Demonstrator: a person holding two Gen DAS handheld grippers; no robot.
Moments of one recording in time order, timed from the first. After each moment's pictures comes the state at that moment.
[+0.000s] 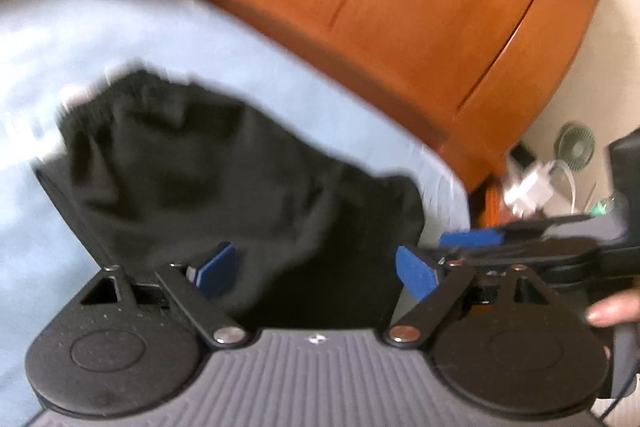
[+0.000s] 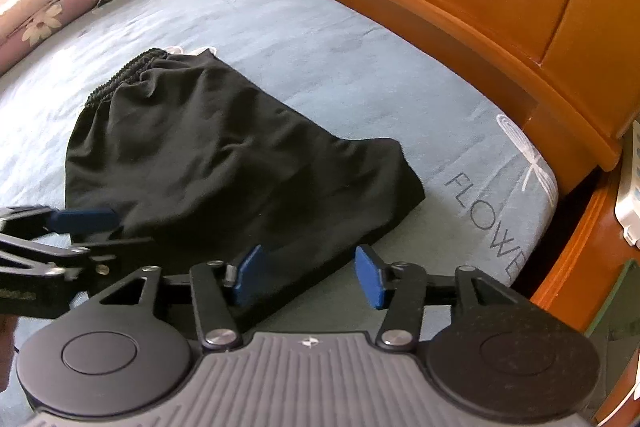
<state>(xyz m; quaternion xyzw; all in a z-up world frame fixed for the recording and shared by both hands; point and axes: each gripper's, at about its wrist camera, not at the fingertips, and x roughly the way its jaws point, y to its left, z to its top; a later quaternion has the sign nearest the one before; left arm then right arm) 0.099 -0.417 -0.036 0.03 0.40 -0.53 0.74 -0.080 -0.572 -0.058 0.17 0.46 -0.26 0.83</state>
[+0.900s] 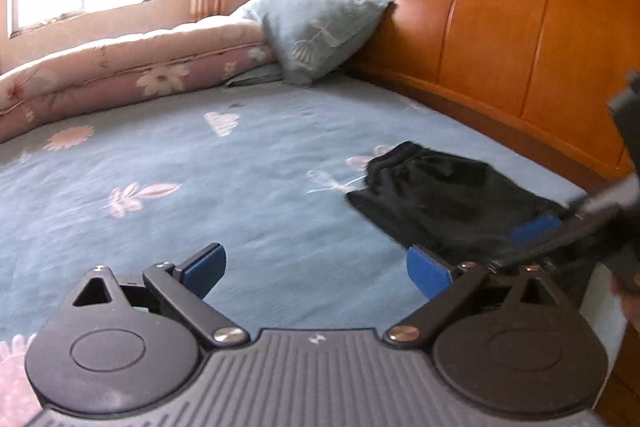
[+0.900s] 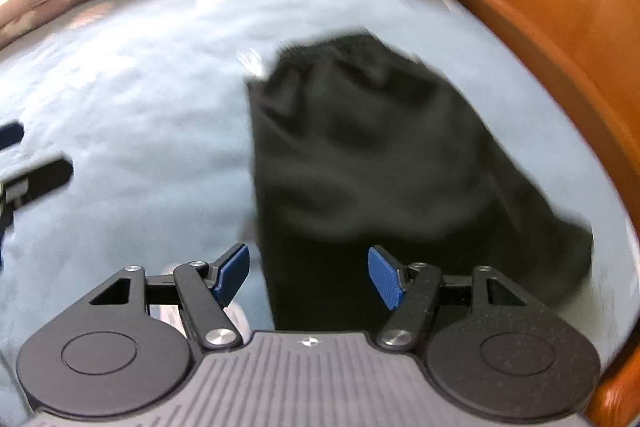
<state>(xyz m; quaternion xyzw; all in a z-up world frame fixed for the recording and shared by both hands) 0.063 -0.237 -0.029 0.06 0.27 -0.27 0.92 0.014 -0.444 -0.068 0.04 0.45 -0.10 0.88</state>
